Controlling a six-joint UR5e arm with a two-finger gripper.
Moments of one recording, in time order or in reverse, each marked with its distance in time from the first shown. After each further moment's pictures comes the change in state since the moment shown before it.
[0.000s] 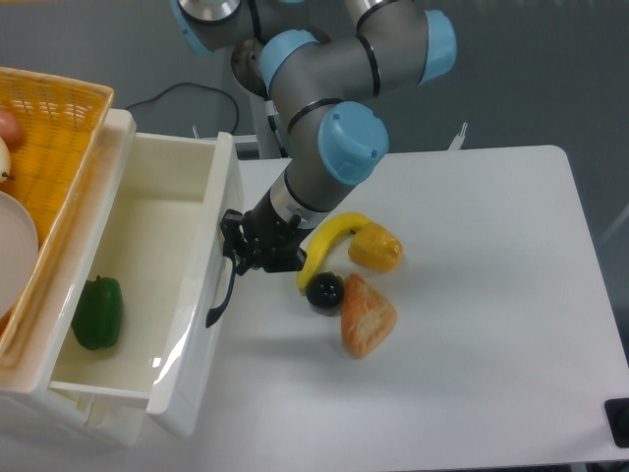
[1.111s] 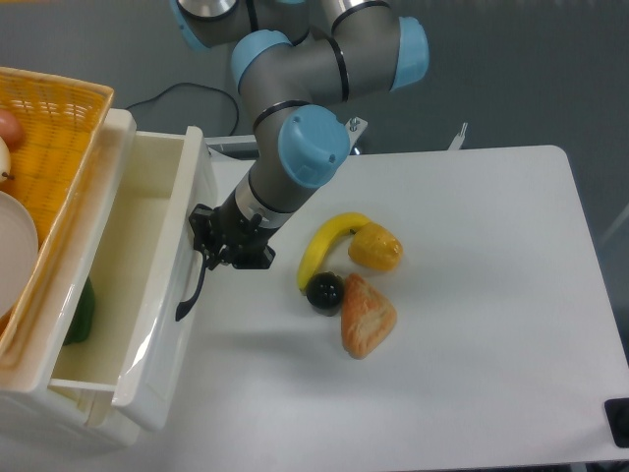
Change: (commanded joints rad) arm -0.068 0.014 -0.020 -0.002 0.000 -0.002
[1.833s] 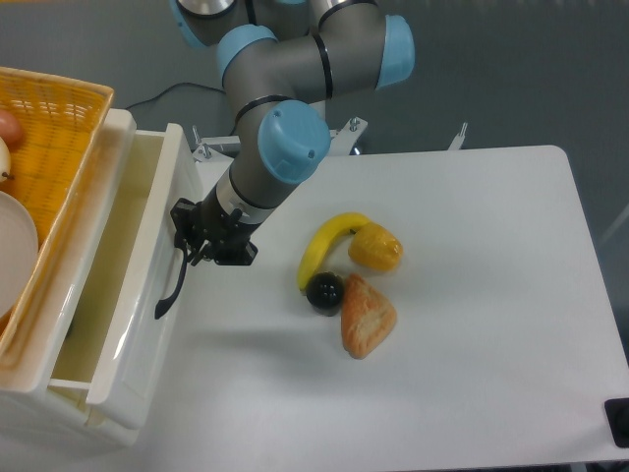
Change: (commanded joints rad) arm -0.031 0.003 0.000 0.002 -0.025 -0.015
